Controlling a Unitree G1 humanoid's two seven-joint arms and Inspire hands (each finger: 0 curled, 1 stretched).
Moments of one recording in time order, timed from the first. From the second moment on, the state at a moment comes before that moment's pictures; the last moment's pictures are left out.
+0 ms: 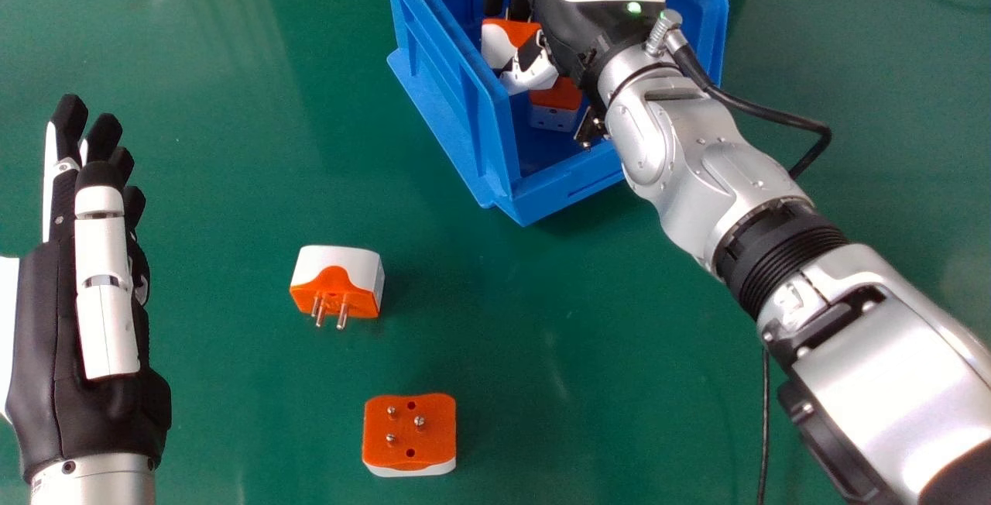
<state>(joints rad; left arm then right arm) 0.48 -0.02 0.20 -0.62 -0.13 -0.02 -0.02 -1.09 -0.09 0.46 1.10 -0.75 -0.03 -0.29</state>
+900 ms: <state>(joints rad) 0.49 -0.02 0.20 -0.62 -0.12 -0.02 -0.02 -1.11 -0.09 0.48 1.20 -0.75 -0.11 -0.45</state>
